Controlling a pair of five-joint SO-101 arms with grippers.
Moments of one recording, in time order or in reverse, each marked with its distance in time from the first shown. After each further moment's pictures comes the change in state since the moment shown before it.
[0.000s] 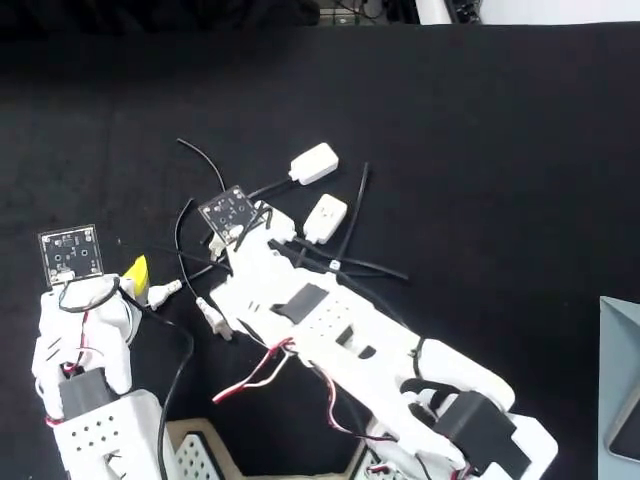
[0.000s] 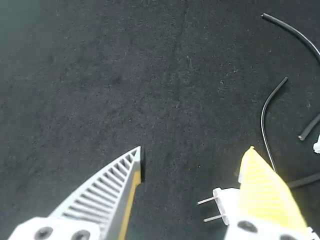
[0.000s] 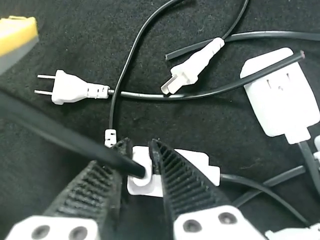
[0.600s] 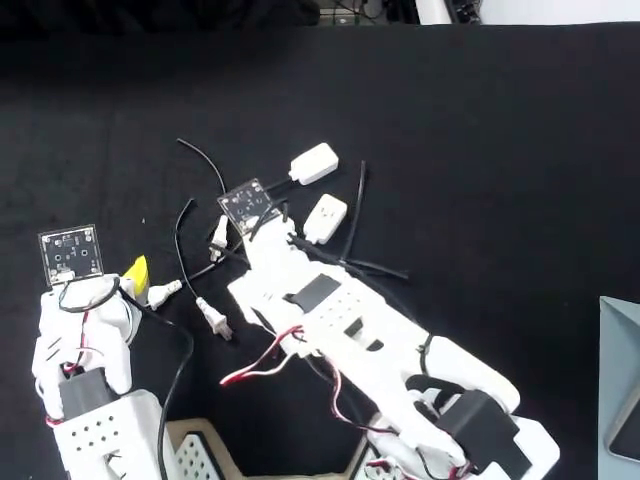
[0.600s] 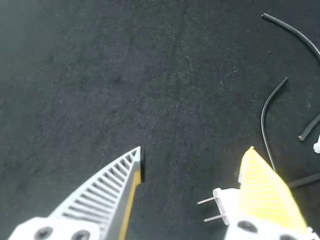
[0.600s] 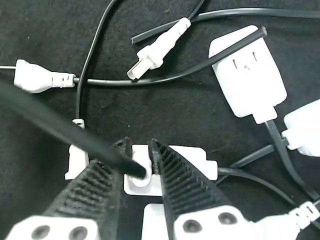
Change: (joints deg) left arm 0.0 0.0 0.0 0.0 0.0; right arm 4.1 0.1 0.1 4.2 0.7
